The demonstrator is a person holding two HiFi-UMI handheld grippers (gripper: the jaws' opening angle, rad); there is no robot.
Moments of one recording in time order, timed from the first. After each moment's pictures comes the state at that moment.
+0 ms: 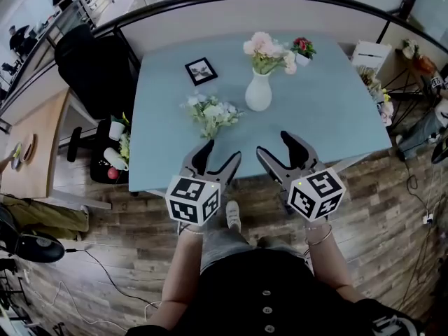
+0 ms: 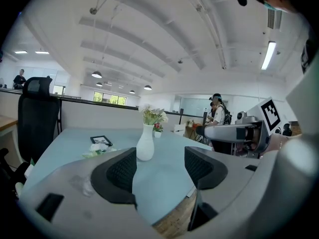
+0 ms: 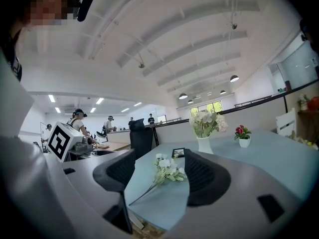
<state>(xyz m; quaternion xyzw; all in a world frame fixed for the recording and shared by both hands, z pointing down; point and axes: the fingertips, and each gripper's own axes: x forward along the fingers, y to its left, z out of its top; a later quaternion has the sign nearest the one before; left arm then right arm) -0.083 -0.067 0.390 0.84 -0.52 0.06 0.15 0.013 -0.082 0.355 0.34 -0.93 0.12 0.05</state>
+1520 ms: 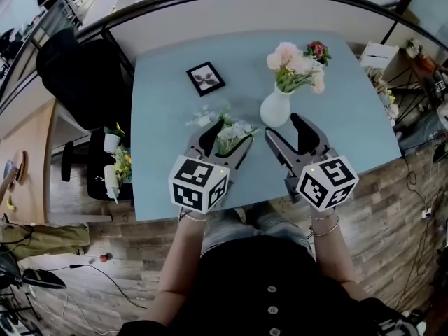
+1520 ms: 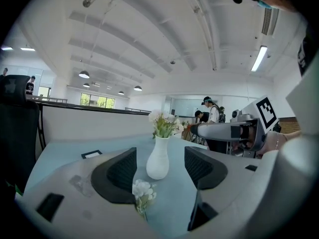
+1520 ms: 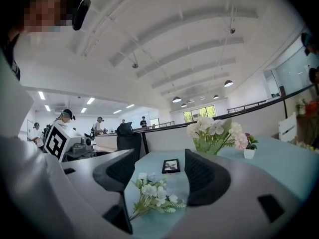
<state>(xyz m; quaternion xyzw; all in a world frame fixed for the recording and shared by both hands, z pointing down) -0.136 -0.188 0.376 0.88 -0.46 0.07 0.12 -0.051 -0.198 0.342 0.39 -0.91 0.11 0.04</state>
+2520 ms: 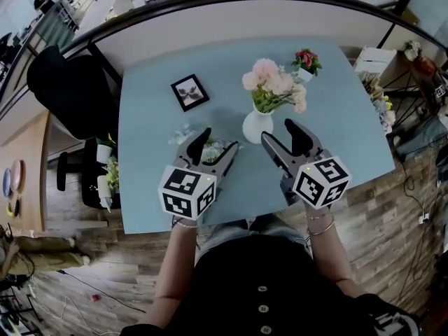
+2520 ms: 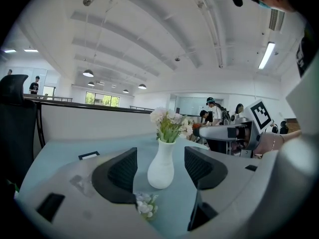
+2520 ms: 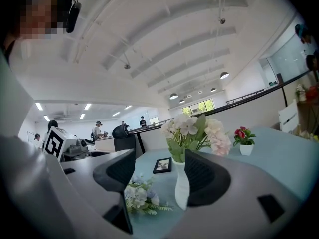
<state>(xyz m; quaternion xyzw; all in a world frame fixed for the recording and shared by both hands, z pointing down) -0.109 -0.241 0.378 0.86 -0.49 0.08 0.13 0.002 -0.265 0.355 0.38 -0.91 0.16 0.03</state>
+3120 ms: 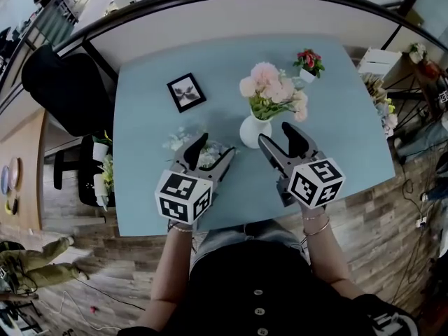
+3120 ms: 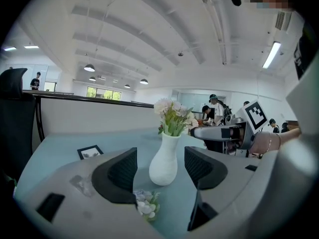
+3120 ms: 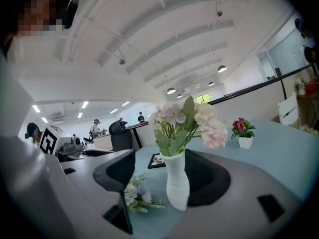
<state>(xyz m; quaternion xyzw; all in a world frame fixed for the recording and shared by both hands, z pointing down) -0.108 -0.257 0.401 0.85 -0.49 0.09 0.16 0.004 -0.295 0.386 0.38 -0.91 0.18 0.05</state>
